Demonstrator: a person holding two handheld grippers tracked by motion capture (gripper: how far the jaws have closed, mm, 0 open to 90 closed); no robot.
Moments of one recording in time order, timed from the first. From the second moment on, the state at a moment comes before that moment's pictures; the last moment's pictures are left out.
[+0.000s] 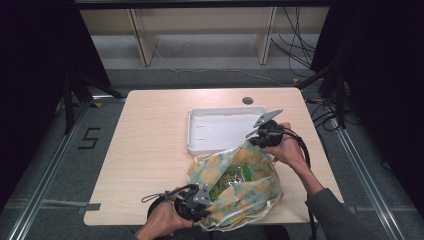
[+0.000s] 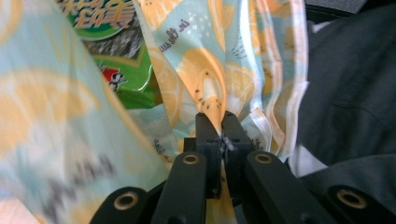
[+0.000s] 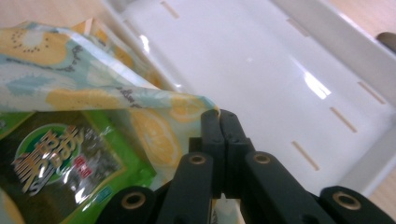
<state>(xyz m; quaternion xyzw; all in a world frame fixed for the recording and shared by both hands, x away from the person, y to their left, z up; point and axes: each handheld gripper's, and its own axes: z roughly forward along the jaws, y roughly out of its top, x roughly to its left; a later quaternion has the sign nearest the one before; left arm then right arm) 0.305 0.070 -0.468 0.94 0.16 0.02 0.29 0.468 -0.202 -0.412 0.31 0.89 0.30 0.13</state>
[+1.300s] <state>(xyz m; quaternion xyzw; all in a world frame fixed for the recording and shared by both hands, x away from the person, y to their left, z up) 0.396 0.066 -0.432 0.91 0.25 0.06 0.32 0.352 -0.200 -0.433 0.18 0.93 0.32 0.00</state>
